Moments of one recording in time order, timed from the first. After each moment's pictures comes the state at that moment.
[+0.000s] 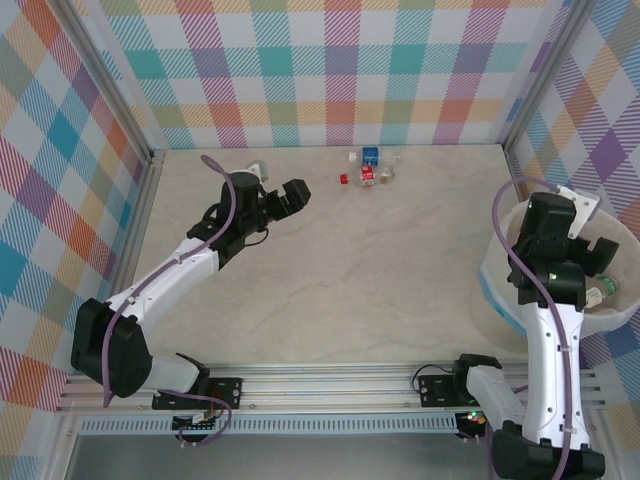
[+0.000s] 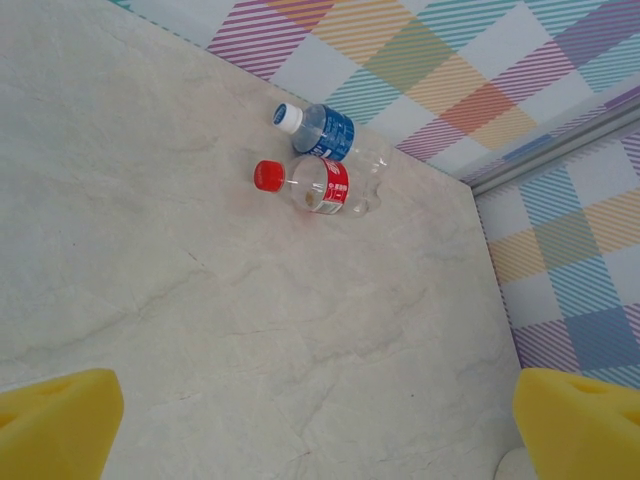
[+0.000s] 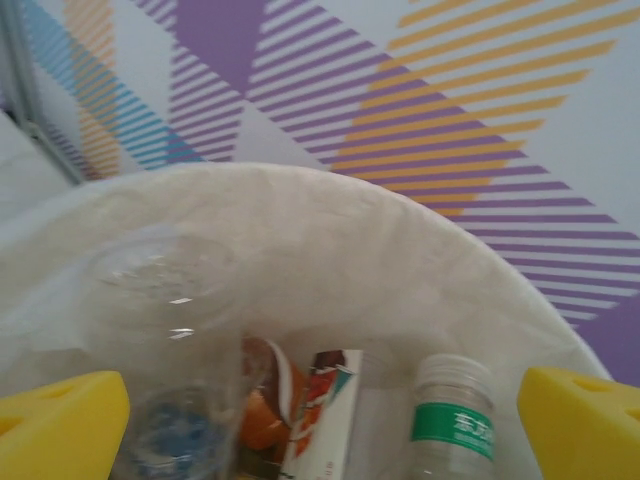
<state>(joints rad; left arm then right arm) -0.47 1.37 1.07 -0.13 0.07 -0.76 -0.11 0.87 1.18 -0.86 0.77 0.06</state>
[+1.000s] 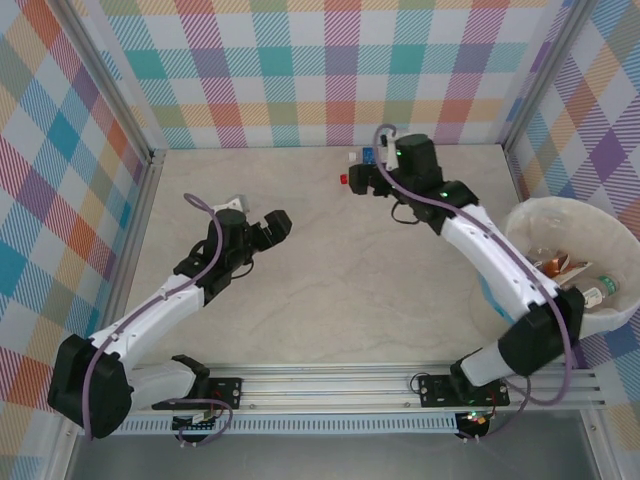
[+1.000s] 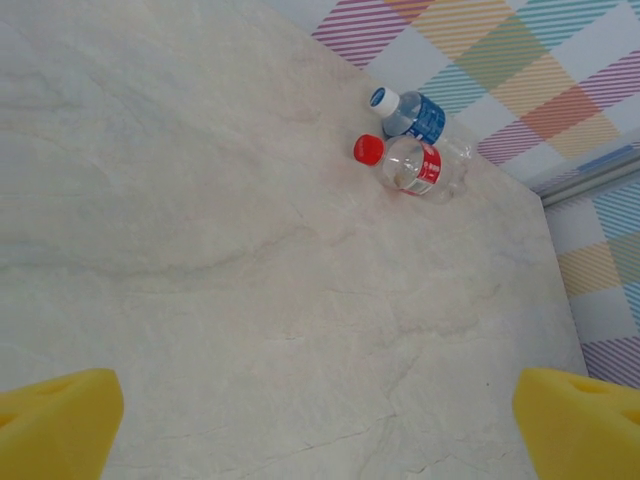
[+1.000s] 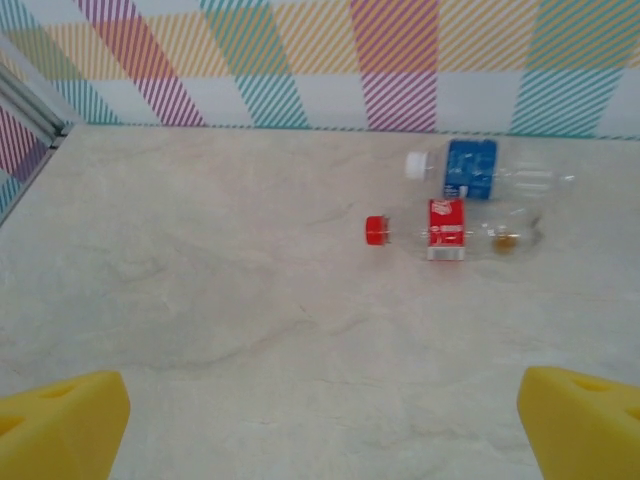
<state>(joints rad) -0.46 1.14 0.75 -0.09 -0.05 -0.80 0.50 1.52 1.47 -0.50 0.06 0.29</state>
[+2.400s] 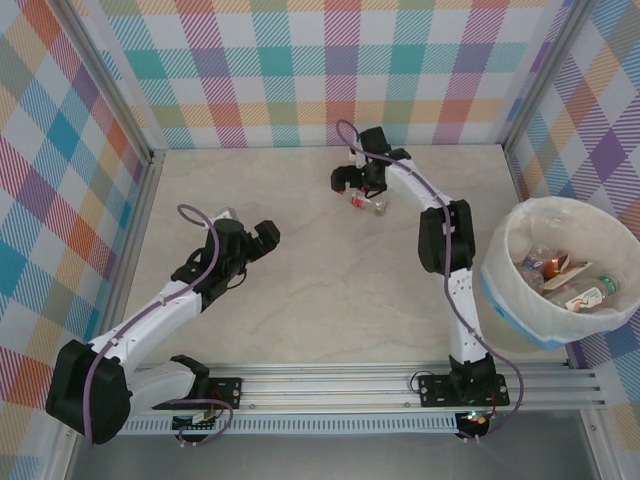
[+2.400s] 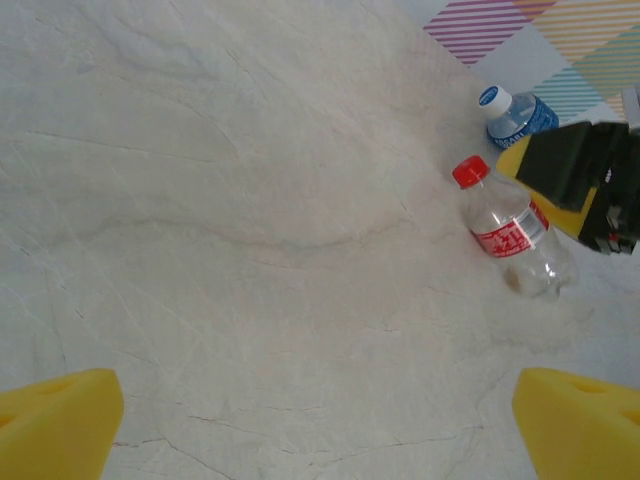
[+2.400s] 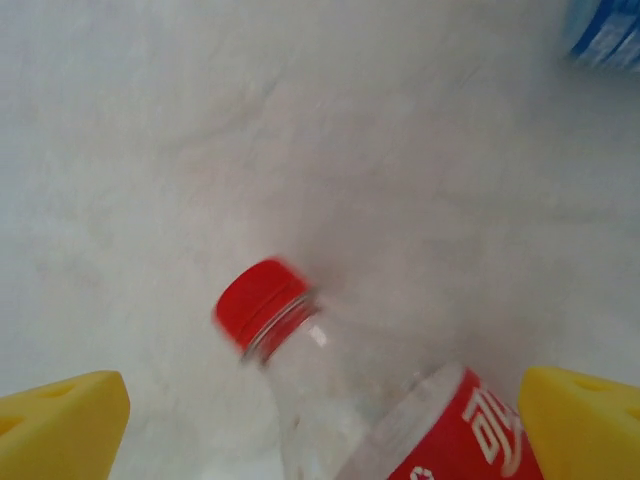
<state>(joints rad) -0.43 1.12 0.68 -0.16 -0.14 -0.84 0.37 2.39 2.12 -0.72 -0.21 0.21</state>
